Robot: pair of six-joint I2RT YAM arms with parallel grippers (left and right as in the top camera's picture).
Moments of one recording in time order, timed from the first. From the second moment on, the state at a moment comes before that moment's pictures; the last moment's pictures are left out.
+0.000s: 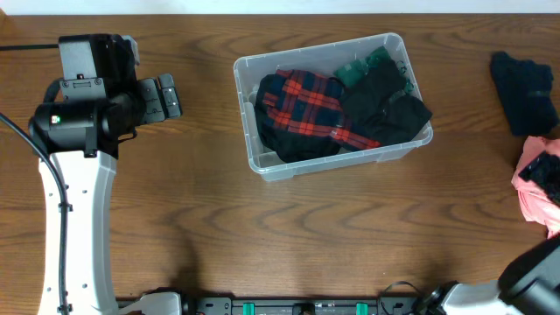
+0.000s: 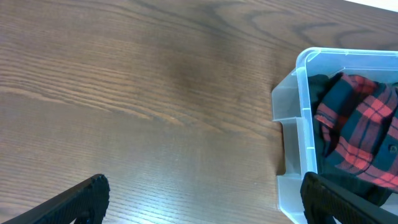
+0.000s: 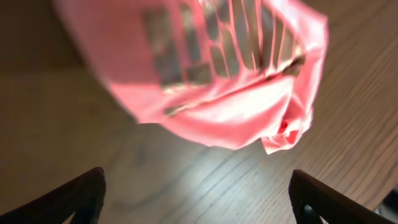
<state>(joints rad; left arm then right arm) 0.07 1.41 1.56 -1.07 0.05 -0.14 -0.72 1.68 1.19 -0.87 0.21 0.16</state>
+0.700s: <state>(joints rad) 0.07 1.41 1.56 -1.07 0.05 -0.14 -0.70 1.94 1.20 -0.59 0.28 0.04</state>
